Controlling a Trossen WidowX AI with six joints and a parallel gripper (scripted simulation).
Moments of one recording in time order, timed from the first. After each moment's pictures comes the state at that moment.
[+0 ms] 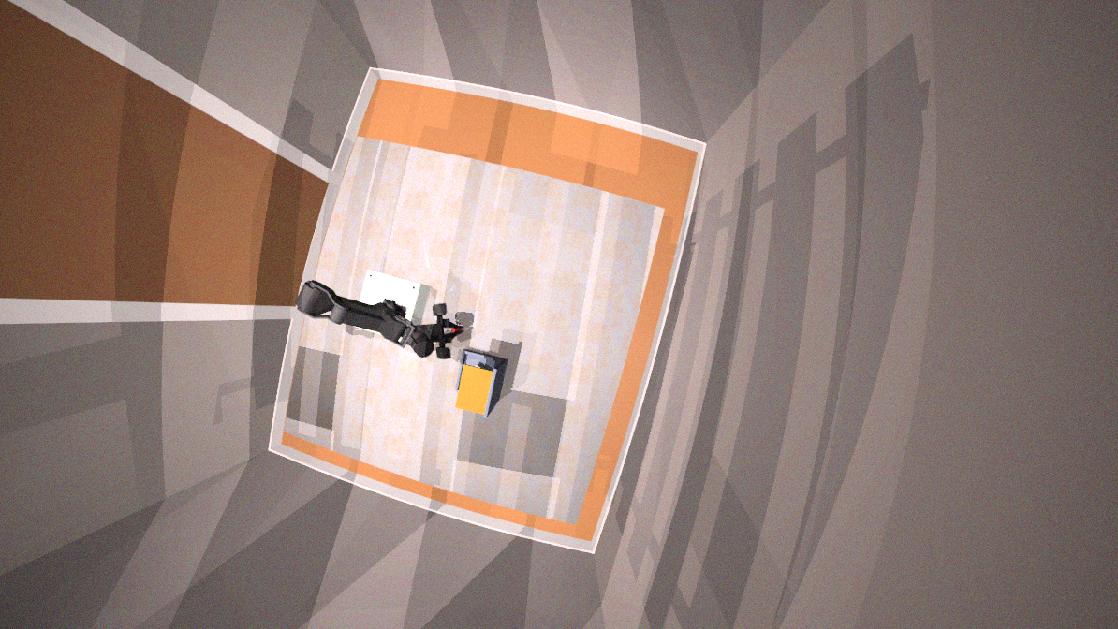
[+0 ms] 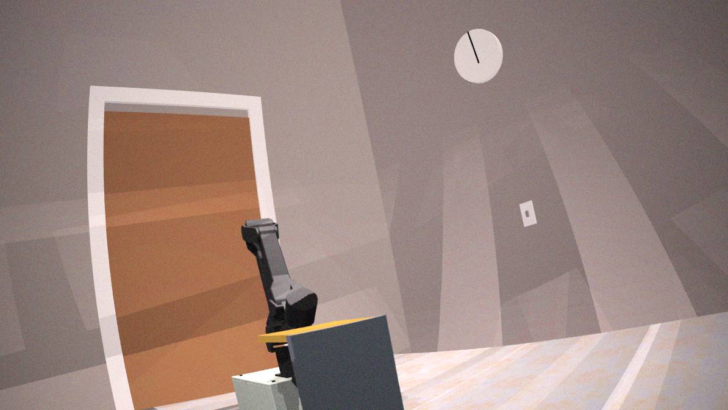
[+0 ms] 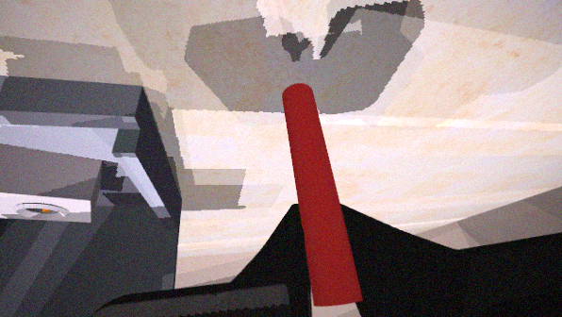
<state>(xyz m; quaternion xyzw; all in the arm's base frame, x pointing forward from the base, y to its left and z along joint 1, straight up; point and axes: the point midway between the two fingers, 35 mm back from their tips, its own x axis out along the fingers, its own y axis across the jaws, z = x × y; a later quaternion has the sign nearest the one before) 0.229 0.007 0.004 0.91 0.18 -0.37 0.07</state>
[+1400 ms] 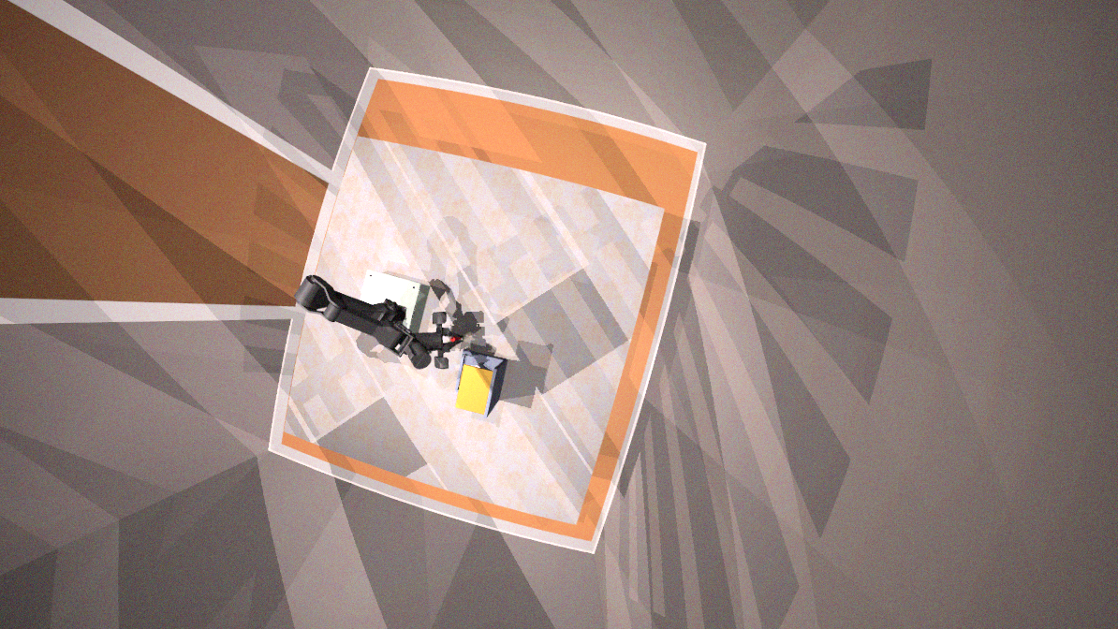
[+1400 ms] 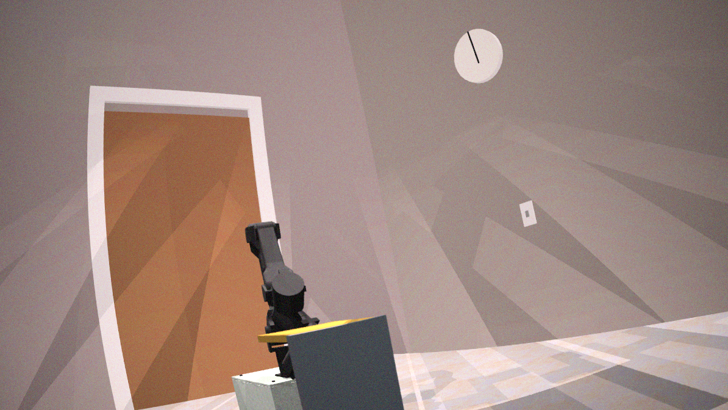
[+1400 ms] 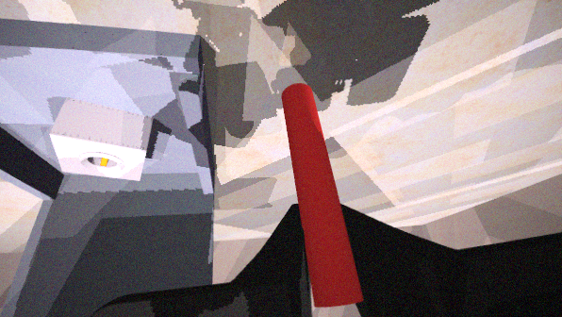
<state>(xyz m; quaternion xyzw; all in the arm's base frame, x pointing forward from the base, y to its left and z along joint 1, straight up) 0.245 -0.019 0.036 0.91 0.15 -0.37 0.07</state>
